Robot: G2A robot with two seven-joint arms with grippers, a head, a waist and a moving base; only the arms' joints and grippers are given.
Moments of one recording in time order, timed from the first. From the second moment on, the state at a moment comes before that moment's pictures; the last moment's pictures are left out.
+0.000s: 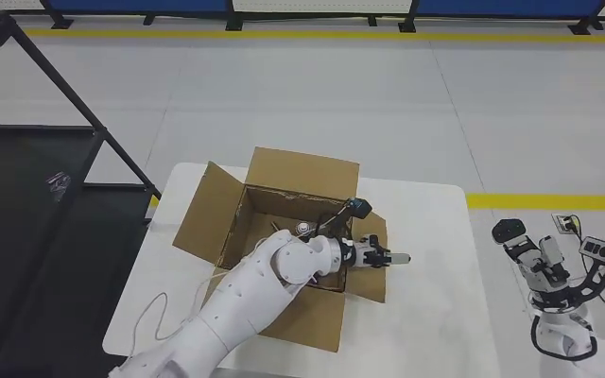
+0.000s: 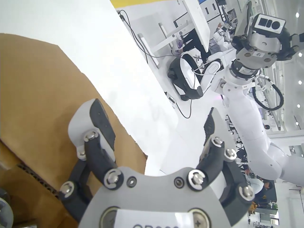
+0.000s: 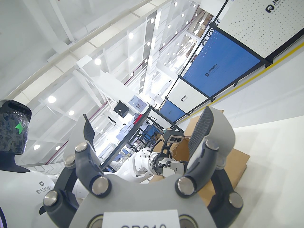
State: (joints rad) left arm 0.44 -1.51 -0.58 -0.94 0.13 -0.35 -0.59; right arm -1.25 -1.20 1.89 -1.42 0.54 -0.80 0.86
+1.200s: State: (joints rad) left arm 1.21 -1.23 -1.66 -1.89 0.13 -0.47 -0.70; right arm -0.82 -1.21 1.32 -1.62 -0.40 -0.57 0.86
